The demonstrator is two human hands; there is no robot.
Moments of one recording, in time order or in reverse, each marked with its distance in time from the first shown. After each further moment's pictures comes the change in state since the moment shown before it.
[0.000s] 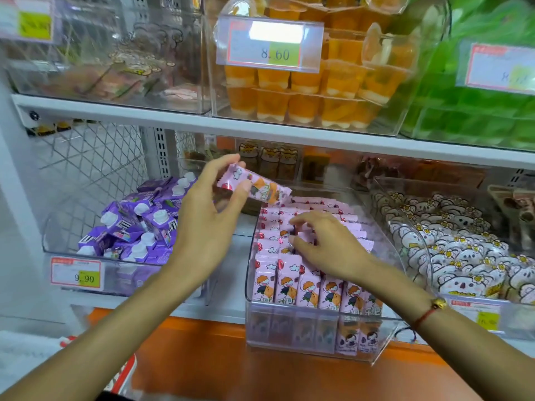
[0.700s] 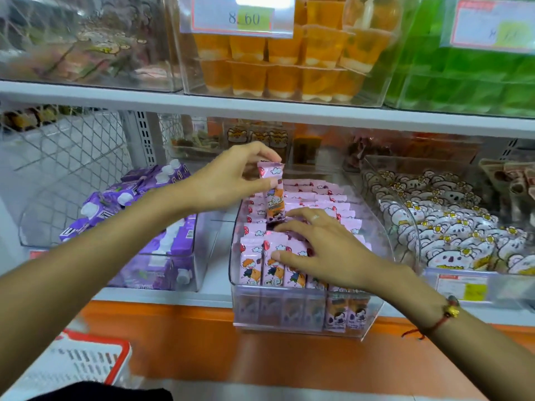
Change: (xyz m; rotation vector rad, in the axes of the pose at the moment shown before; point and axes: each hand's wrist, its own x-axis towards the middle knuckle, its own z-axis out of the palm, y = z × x) left_hand 0.057 -0.007 0.027 0.197 -0.701 0.016; right_hand -0.030 0.014 0.002 -0.116 -0.160 -0.120
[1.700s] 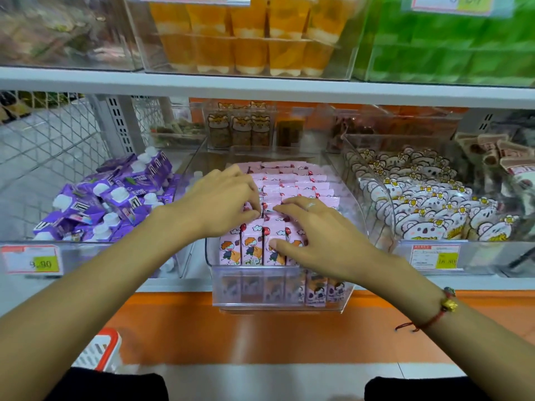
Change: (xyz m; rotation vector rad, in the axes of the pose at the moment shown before) left_hand -0.015 -0.001 0.043 0.903 -0.235 0.052; right_hand -0.029 -0.003 -0.005 -0.068 0.090 0.056
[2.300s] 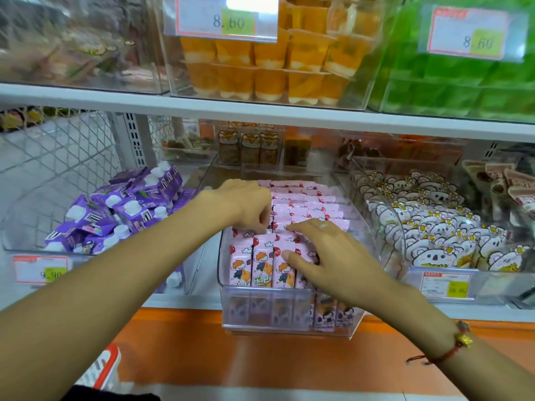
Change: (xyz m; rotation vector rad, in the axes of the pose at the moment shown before) left_hand 0.035 -0.008 -0.012 -0.010 -0.210 -0.034; right_hand -0.002 -0.005 -0.003 0.040 0.028 0.051
